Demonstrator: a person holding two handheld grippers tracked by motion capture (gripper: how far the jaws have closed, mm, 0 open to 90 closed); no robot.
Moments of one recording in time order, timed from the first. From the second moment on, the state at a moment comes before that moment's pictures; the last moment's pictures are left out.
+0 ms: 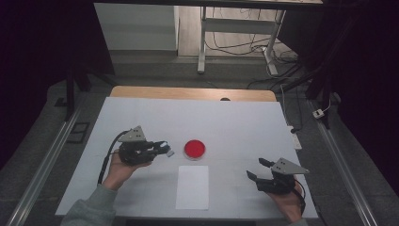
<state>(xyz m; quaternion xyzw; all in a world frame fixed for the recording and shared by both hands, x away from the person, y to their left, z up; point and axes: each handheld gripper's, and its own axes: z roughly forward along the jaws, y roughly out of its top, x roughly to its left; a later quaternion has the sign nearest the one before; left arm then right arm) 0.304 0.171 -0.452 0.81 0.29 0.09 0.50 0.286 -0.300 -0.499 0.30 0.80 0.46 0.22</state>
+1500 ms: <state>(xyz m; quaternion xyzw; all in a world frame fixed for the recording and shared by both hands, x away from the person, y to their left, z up) 0.282 0.105 -0.464 0.82 0.24 0.05 0.51 0.285 -0.298 -0.499 0.30 0.80 0.46 0.22</state>
